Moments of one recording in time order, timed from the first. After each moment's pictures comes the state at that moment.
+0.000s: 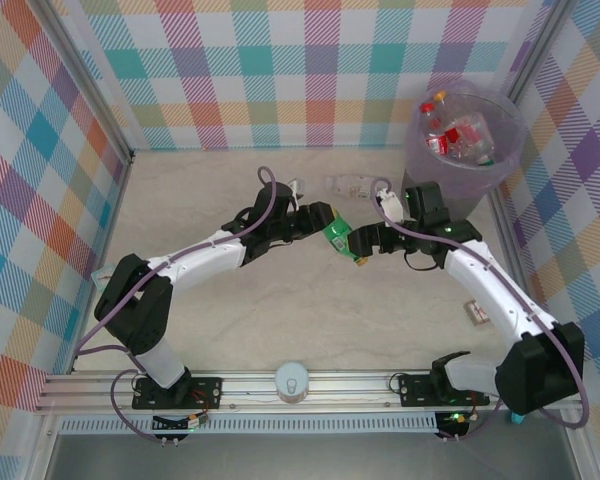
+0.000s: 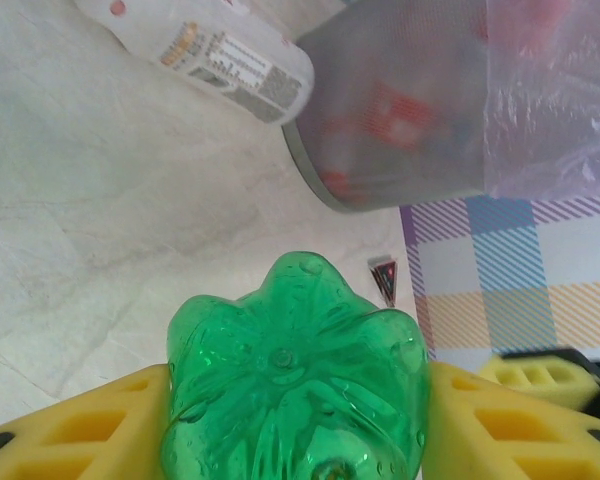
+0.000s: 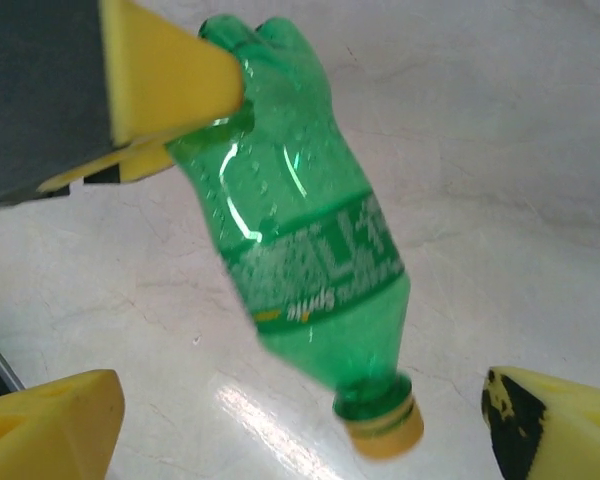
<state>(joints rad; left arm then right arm) -0.65 1.66 1.14 0.04 0.28 -0.92 0.34 1.26 1.04 -0.61 -0.48 0.10</state>
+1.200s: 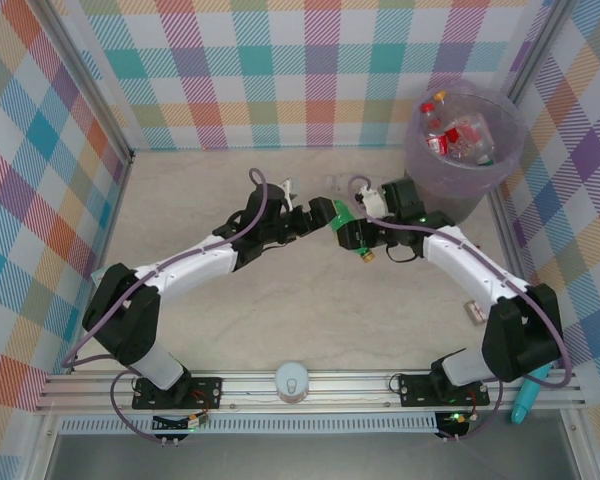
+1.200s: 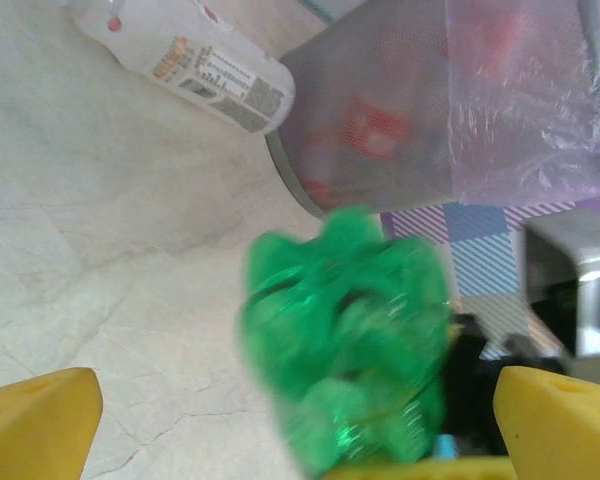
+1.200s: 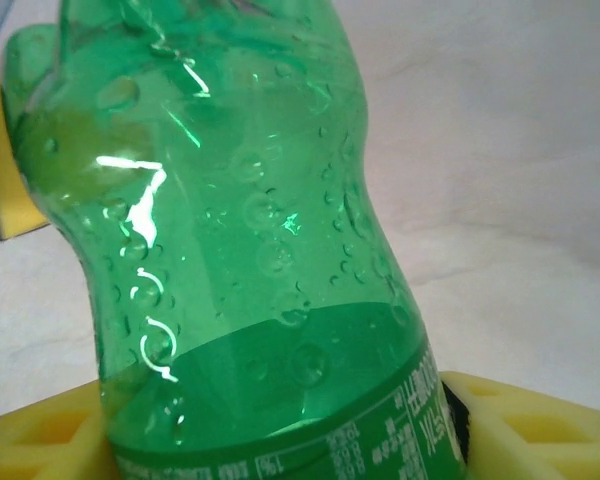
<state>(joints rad) -0.65 1.57 1.09 0.05 0.24 -0.94 0.39 1.41 1.11 -0.55 -0.38 0.14</state>
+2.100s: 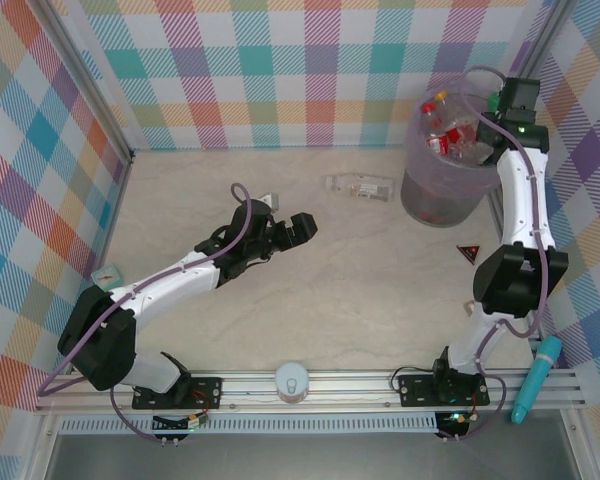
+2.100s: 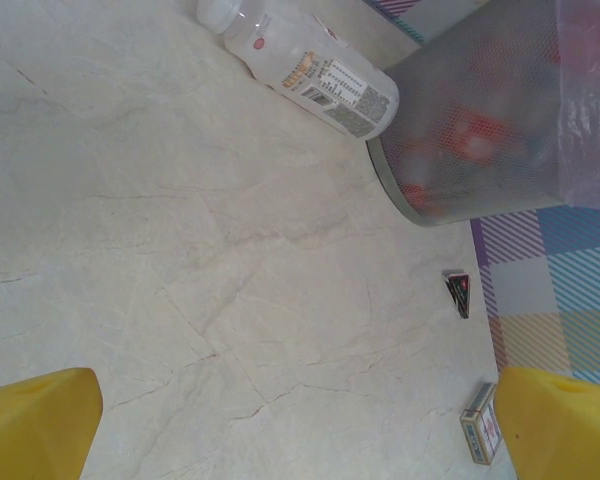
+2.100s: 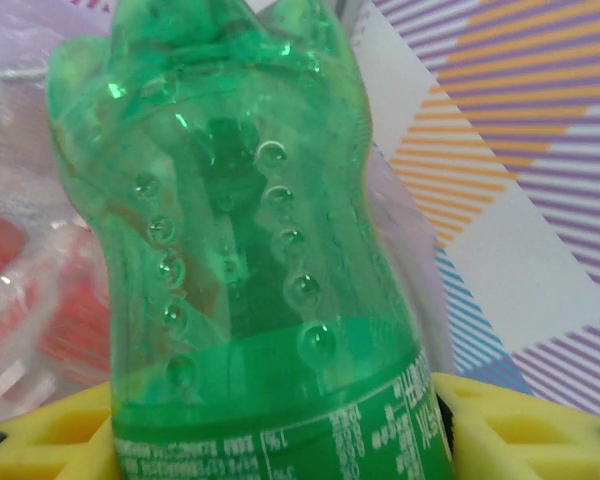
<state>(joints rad) -0.64 1.42 0.94 -0.05 0.11 -0.87 -0.16 1.84 2.00 -0.74 0.29 -0.04</state>
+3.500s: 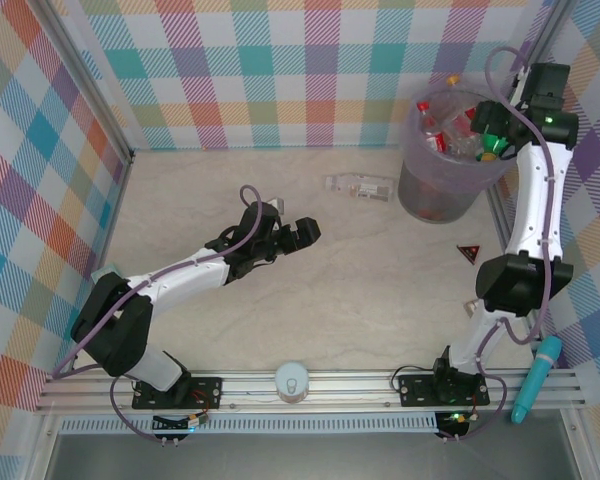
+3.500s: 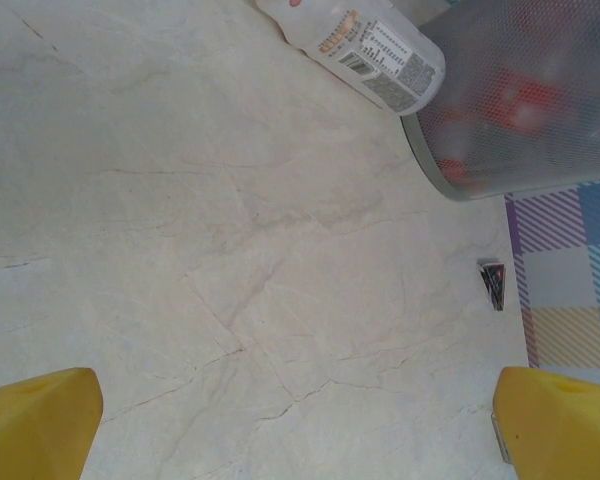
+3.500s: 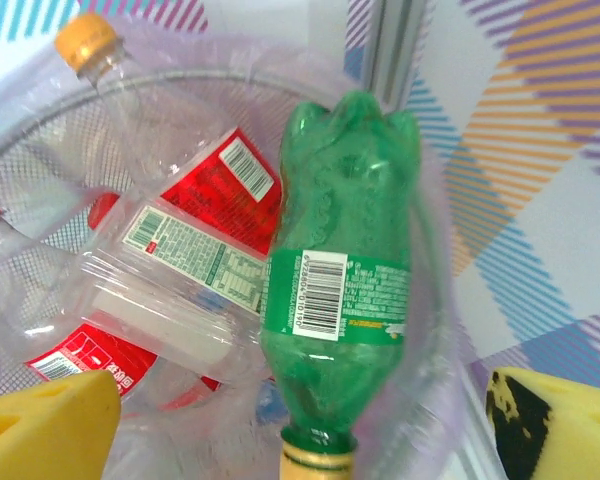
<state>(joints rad) -0.64 1.51 0.94 -0.03 0.13 -0.87 -0.21 1.84 2.24 -1.04 0.05 0.05</state>
